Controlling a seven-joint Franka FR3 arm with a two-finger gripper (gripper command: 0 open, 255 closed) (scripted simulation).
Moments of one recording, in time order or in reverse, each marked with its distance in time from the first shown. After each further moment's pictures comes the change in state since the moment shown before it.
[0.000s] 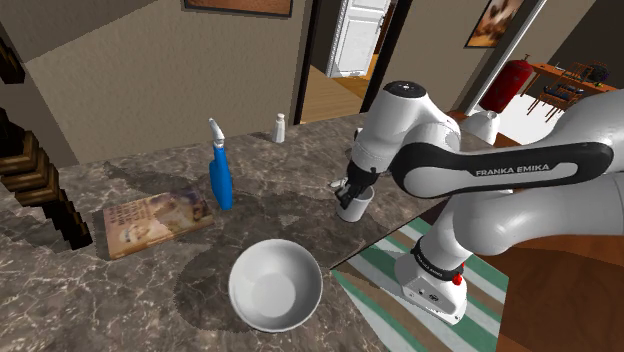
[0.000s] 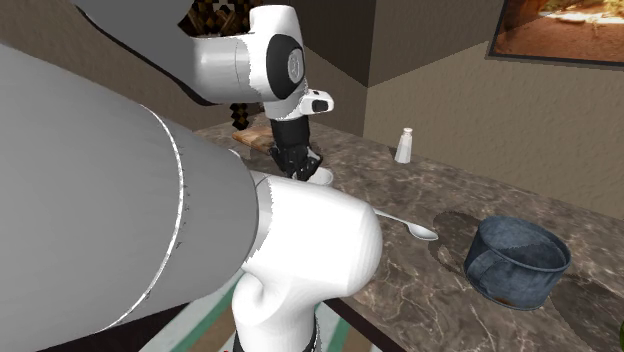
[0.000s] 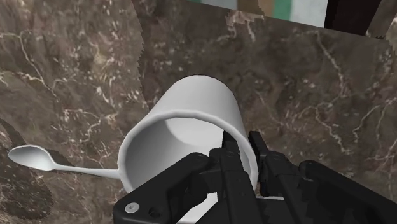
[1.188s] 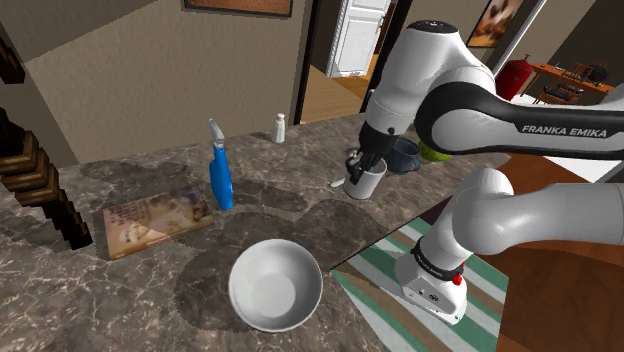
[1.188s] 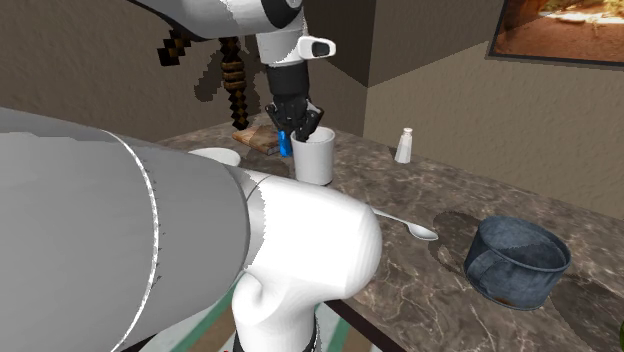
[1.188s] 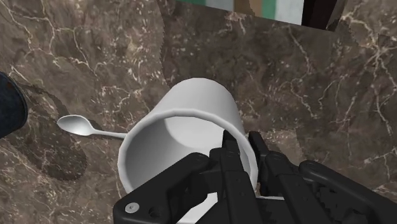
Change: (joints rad) arm -0.028 -0.090 -0.075 0.200 -0.066 -0.286 -0.016
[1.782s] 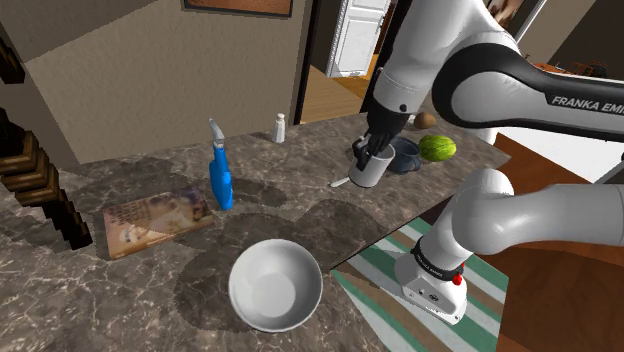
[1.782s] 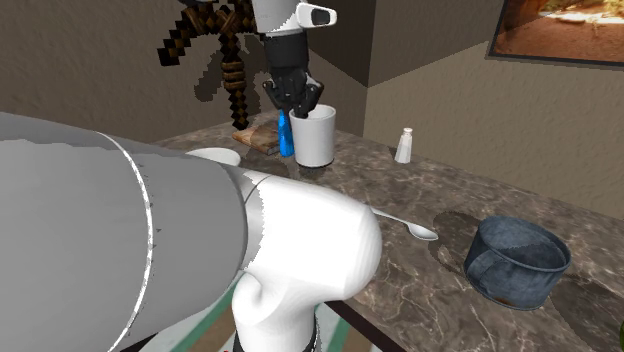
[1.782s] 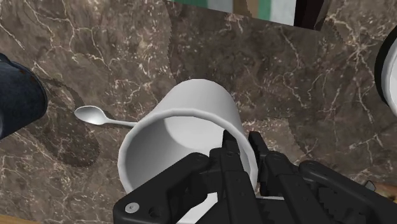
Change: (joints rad) arm -0.013 -0.008 -0.029 0.113 -0.026 -0.120 -0.006
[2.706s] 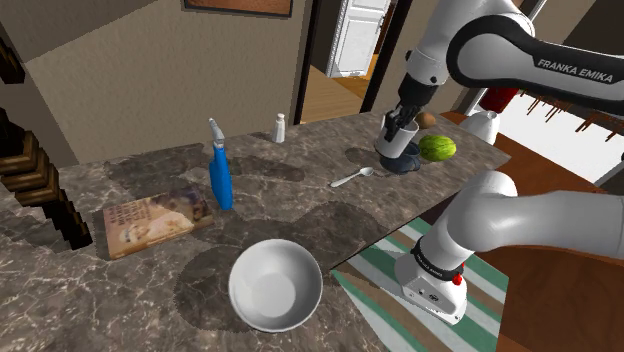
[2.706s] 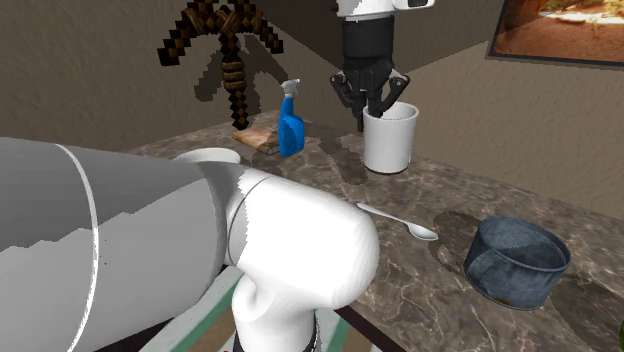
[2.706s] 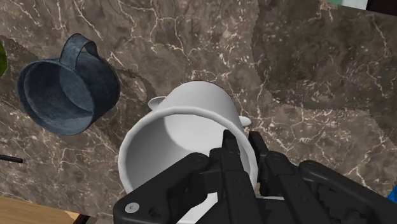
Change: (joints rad) arm -0.128 -0.058 -0.297 -0.006 -0.225 -0.048 -0.275
